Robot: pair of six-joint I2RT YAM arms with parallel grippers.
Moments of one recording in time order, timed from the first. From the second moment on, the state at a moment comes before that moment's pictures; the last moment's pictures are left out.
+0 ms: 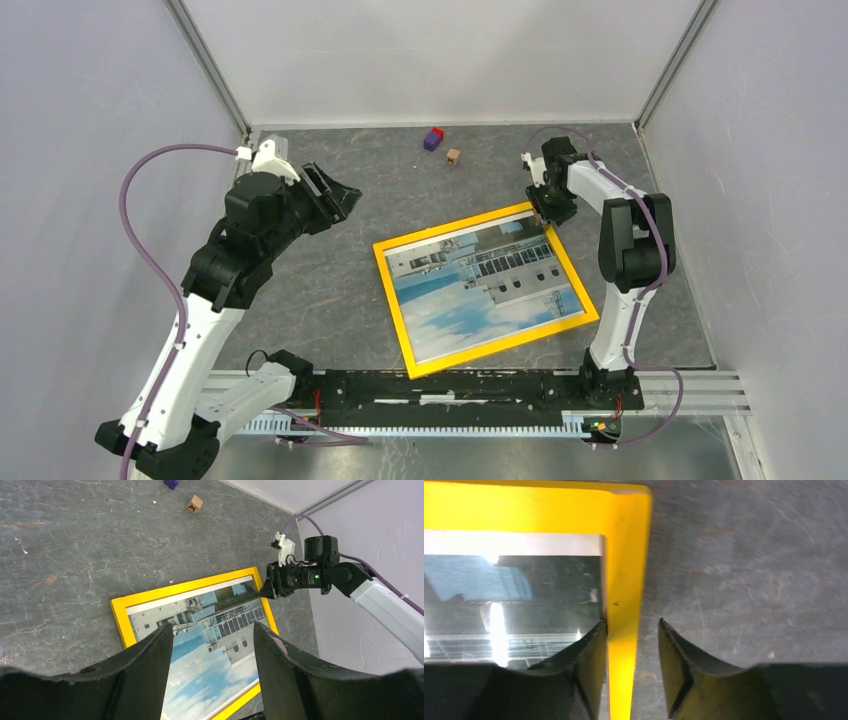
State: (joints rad) left arm -0.43 0.90 1.27 -0.70 -0.07 -0.70; right arm 0.12 2.02 1.49 -0.77 0.02 -0.25
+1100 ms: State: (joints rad) left arm -0.43 0.80 1.29 -0.63 0.06 -0.68; right arm 0.31 0.59 1.26 -0.72 -0.09 -0.03
